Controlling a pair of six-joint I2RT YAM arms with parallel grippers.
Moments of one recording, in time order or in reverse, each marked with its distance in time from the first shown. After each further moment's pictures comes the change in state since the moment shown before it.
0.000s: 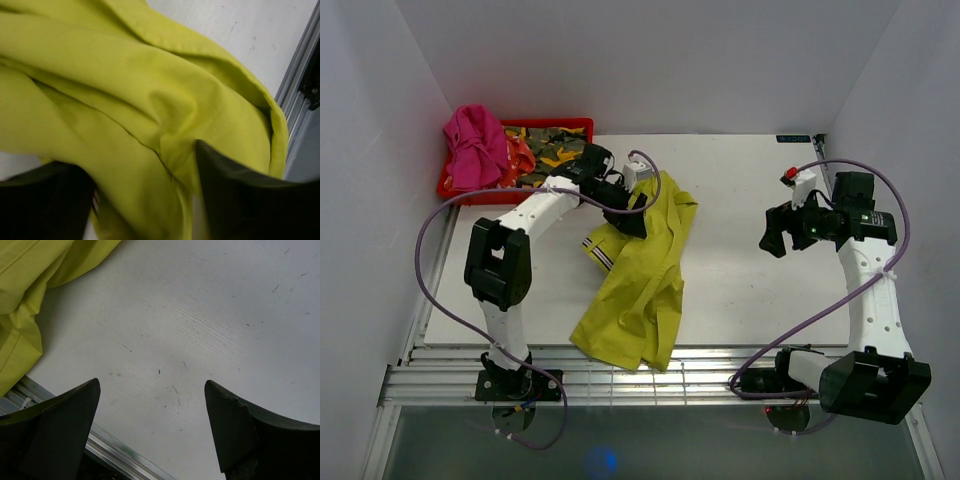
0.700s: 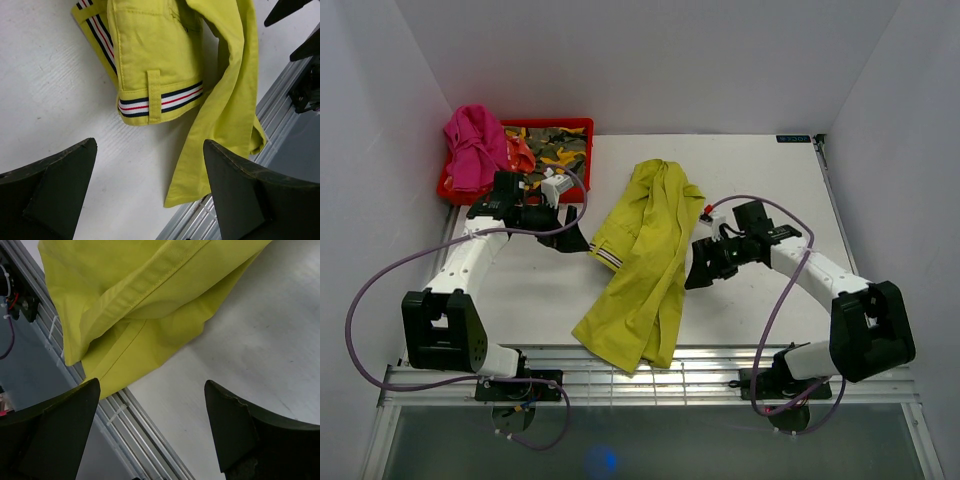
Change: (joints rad) left arm 0.375 -0.482 -0.407 -0.060 0.061 0.022; right arm 0.482 0.228 -0.303 0.405 -0.150 0.460
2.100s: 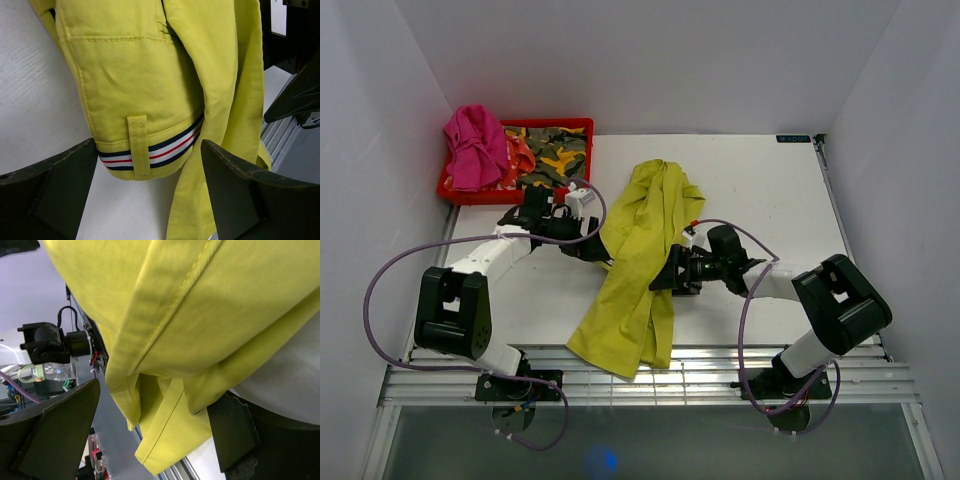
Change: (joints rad) left arm -0.141 0.089 -0.176 0.333 -0.046 -0.203; right arm 0.217 0.177 -0.322 0.922 -0.045 0.809
